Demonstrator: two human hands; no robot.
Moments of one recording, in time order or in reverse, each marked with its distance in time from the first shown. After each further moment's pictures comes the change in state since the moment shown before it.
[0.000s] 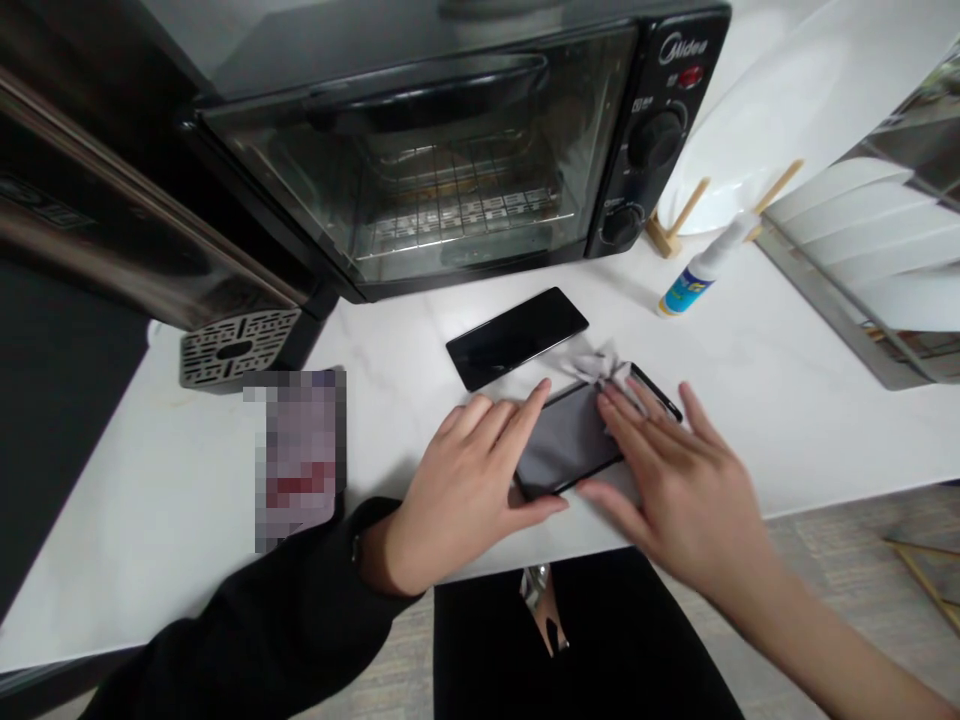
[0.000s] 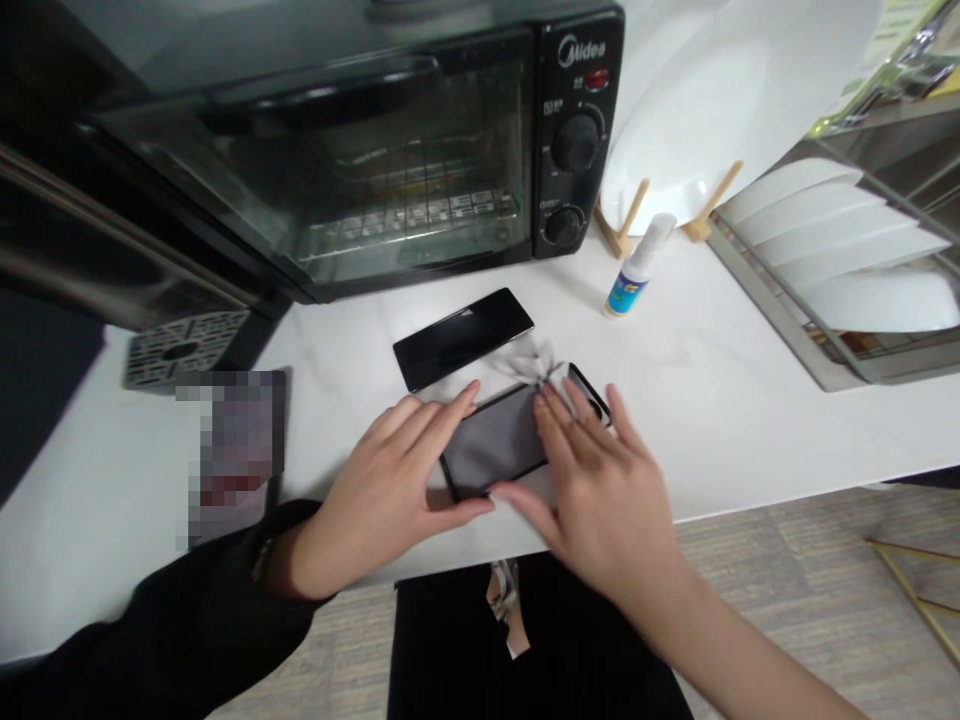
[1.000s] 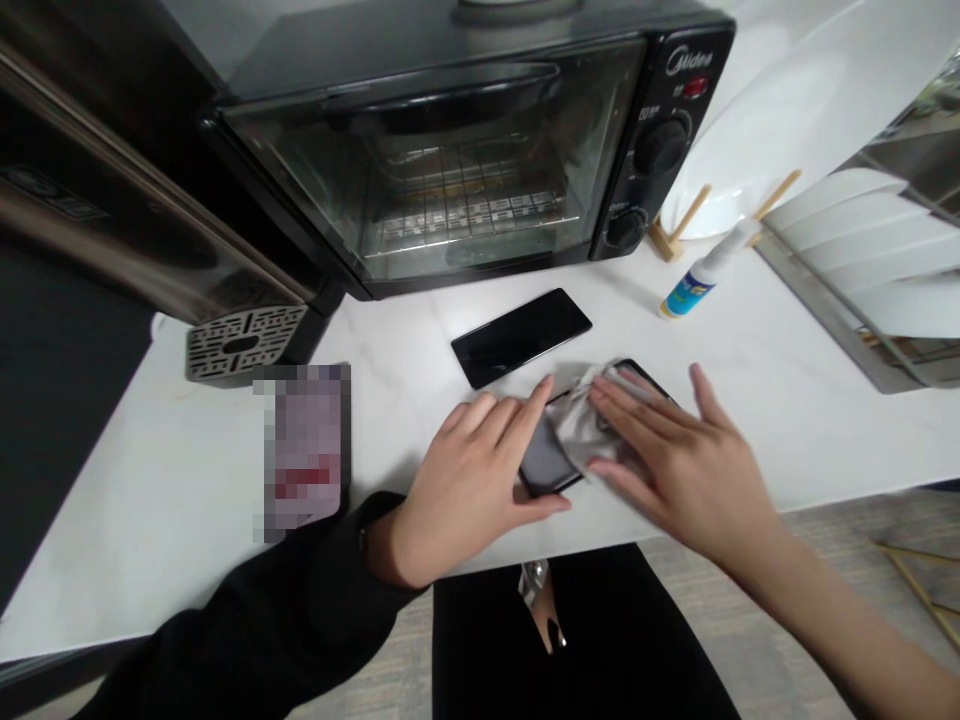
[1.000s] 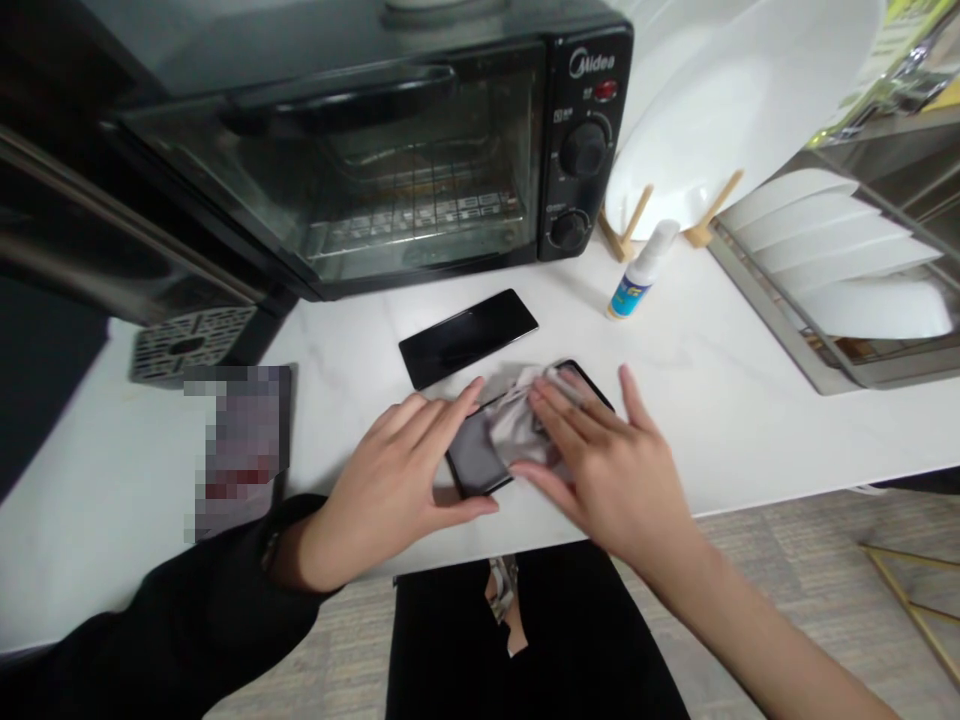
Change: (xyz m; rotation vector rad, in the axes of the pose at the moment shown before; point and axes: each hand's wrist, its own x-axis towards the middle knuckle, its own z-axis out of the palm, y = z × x) left_hand 0.000 0.001 0.000 0.027 0.023 -0.001; right_hand 0.004 0.009 0.001 0.016 -0.083 -0.080
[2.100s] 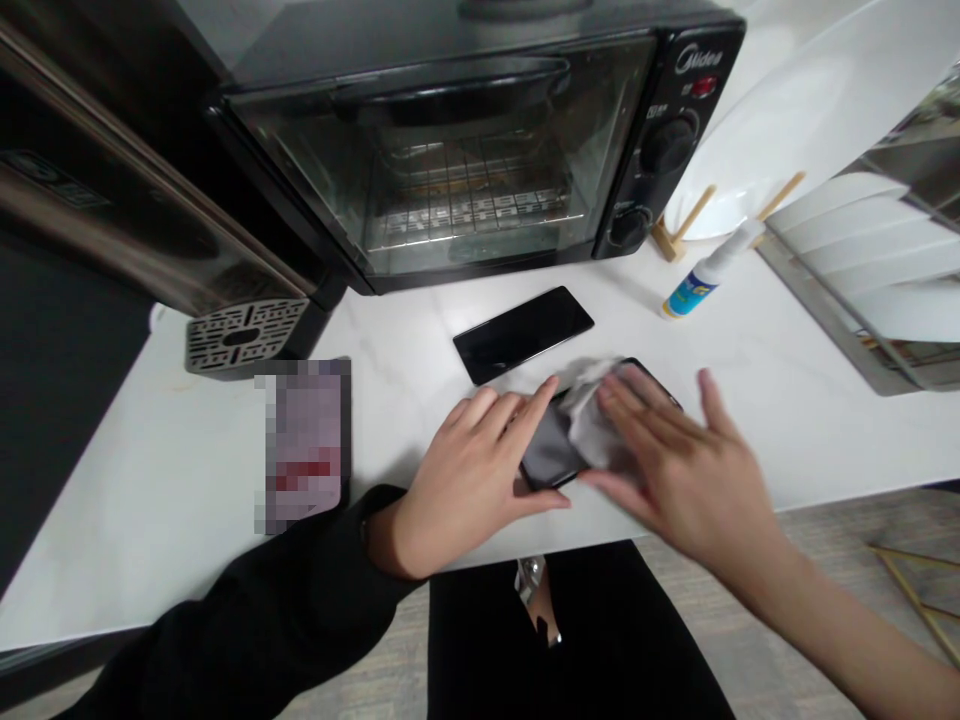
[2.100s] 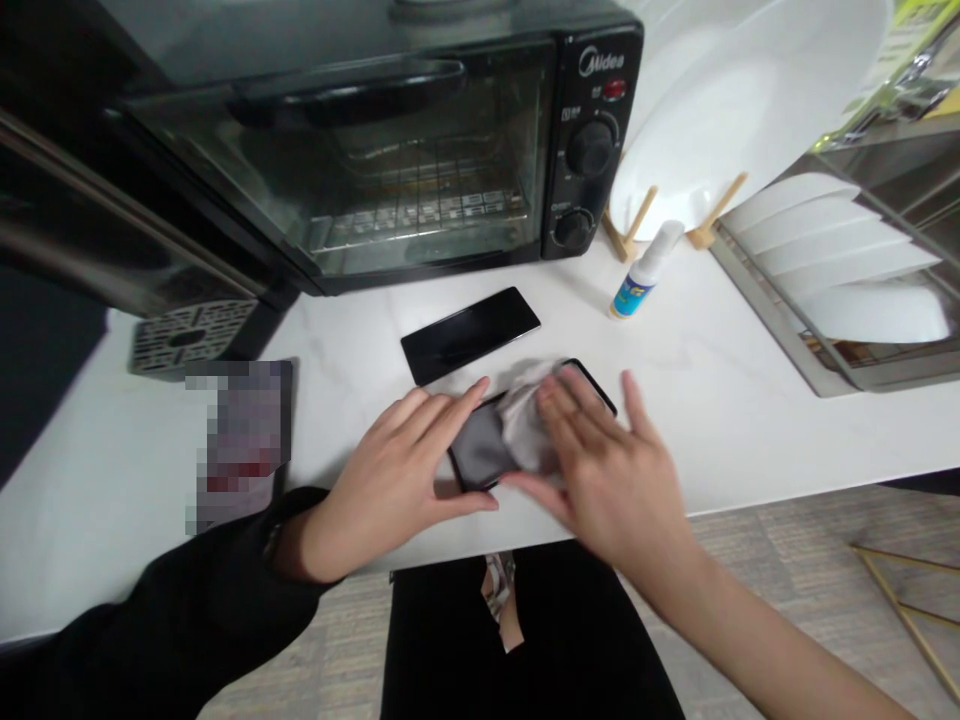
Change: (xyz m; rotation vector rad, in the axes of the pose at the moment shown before) left_hand 0.000 -0.003 0.002 -0.048 -0.019 -0.003; right_hand -0.002 -0.008 -0.002 -0.082 0.028 -0.009
